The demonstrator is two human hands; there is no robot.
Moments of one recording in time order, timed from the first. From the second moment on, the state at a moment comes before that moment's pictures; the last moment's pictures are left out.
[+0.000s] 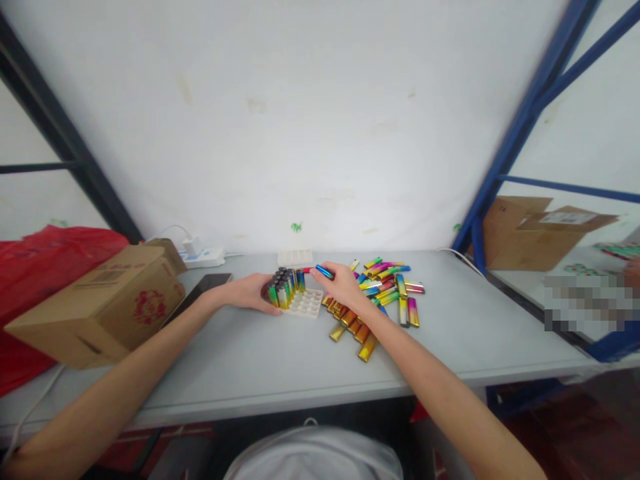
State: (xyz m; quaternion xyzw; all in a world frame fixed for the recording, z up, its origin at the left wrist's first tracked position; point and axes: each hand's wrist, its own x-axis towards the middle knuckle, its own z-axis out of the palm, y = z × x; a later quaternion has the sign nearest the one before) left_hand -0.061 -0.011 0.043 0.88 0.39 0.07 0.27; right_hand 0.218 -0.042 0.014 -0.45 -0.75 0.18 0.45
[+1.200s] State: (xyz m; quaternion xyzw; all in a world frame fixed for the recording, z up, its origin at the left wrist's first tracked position) left_hand -0.061 -0.010 0.041 0.88 0.39 0.06 0.26; right_hand 0.210 -0.053 0.017 -0.40 -0.81 0.08 0.42
